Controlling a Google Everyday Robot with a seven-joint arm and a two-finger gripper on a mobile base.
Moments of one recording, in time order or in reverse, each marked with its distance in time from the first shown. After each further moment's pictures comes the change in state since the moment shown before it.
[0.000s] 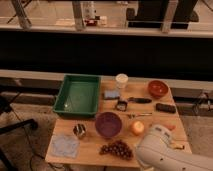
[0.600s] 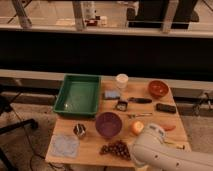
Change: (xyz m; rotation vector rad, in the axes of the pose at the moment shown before) arm -0.025 -0.015 0.010 0.007 -0.044 -0.010
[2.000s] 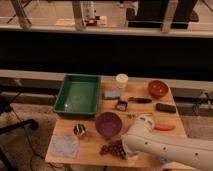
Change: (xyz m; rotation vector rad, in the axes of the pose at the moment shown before) arm -0.016 -0.053 0.034 0.007 -0.046 0.090
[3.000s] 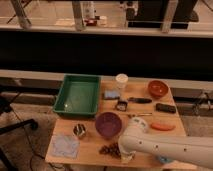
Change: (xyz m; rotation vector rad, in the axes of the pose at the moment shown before) arm -0.013 0.004 0.037 -0.039 -0.028 0.035
